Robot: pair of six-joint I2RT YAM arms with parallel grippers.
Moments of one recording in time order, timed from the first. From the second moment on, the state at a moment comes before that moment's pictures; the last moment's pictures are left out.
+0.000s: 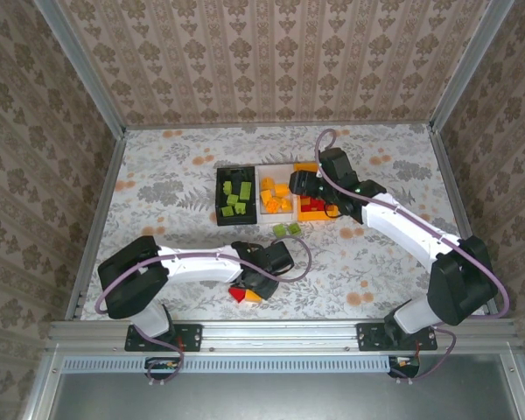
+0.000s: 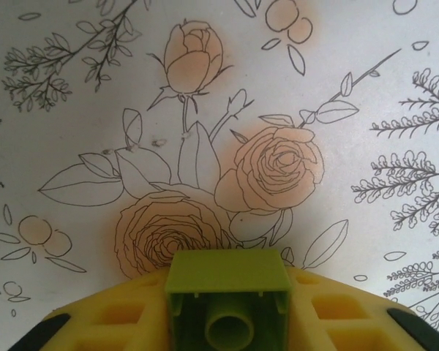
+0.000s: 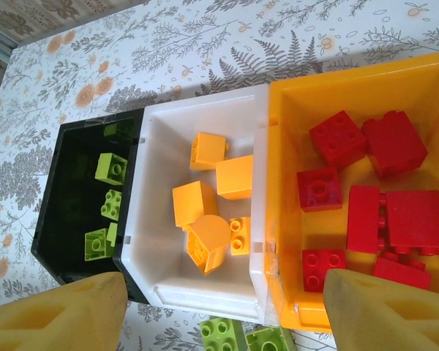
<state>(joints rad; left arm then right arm) -1.20 1.62 0.88 -0.62 -0.06 -0.45 0.49 1.48 1.12 -0.34 0.03 0.58</state>
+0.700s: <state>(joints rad) -0.80 1.41 1.03 -0.52 -0.27 -0.35 0.47 1.37 1.02 -0.34 0.03 0.61</state>
